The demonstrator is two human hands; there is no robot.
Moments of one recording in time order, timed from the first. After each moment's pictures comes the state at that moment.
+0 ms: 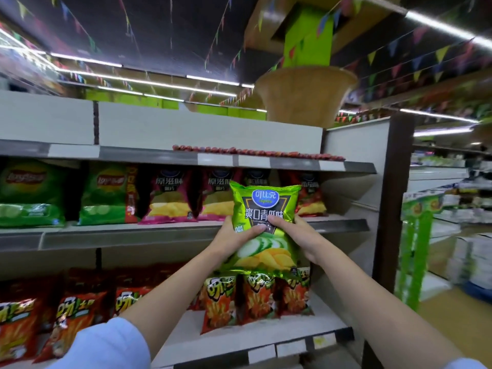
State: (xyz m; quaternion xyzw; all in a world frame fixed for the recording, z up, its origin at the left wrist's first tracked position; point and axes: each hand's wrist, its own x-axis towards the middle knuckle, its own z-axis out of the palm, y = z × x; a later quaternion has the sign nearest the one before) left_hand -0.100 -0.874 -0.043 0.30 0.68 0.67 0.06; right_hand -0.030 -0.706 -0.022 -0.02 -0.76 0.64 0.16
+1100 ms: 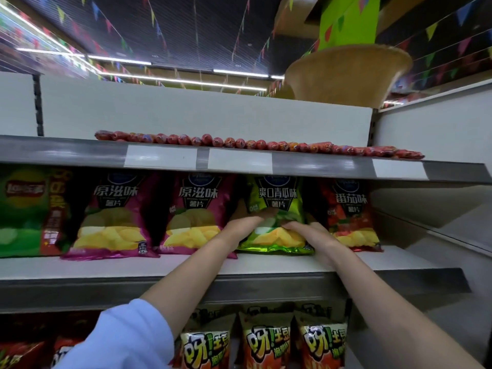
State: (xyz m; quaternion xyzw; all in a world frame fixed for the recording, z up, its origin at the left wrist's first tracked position) left_hand -0.320 -0.727 -0.012 0.14 0.77 0.62 0.03; right_hand -0.262 -0.560 -0.019 -0.10 -0.79 0.59 0.13
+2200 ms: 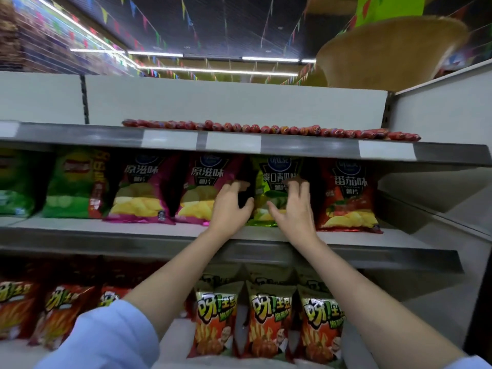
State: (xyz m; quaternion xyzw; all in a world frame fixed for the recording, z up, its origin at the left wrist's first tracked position) left_hand -0.240 -0.751 -0.020 0.19 0.84 0.37 -0.36; right_hand -0.210 -0.607 -0.022 0.07 -0.87 0.28 0.41
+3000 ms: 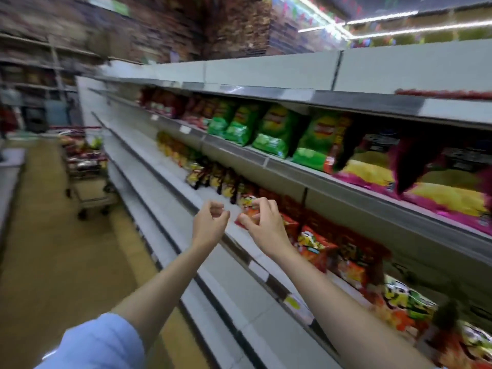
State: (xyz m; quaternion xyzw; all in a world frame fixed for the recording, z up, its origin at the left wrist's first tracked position) left_hand 0.004 -1.097 -0.152 -0.31 0.71 0.48 -0.41; right_hand -0.071 -0.984 -0.126 0.45 -0.78 0.43 0.04
